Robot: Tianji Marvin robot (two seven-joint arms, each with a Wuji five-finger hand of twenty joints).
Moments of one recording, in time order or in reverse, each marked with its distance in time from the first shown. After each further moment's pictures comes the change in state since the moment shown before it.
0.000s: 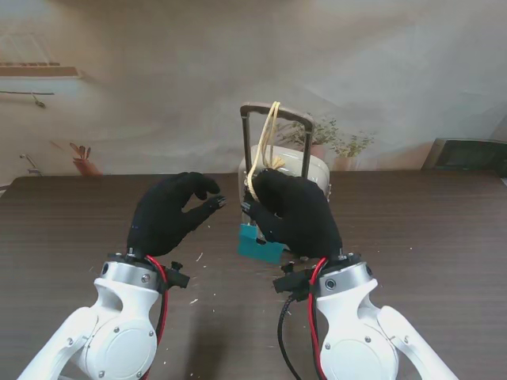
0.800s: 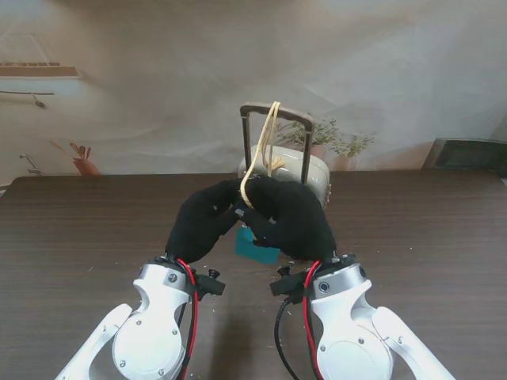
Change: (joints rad) left arm -0.080 -0.049 0.133 0.097 -0.321 -0.059 0.037; right arm 0.009 0.004 -0.017 0.021 -0.039 -0.006 0.013; left_hand 0.105 0.040 0.011 -0.010 -0.013 -0.046 -0.452 -0.194 -0.003 0.000 0.001 0.020 -0.001 0.000 0.000 0.011 -0.017 0.015 -0.031 0.009; right_hand 0.000 -0.008 0.000 0.000 0.015 -0.002 -0.014 -0.010 0.013 0.000 -0.001 0.000 0.010 -0.001 0.000 0.000 0.000 0.000 0.000 0.000
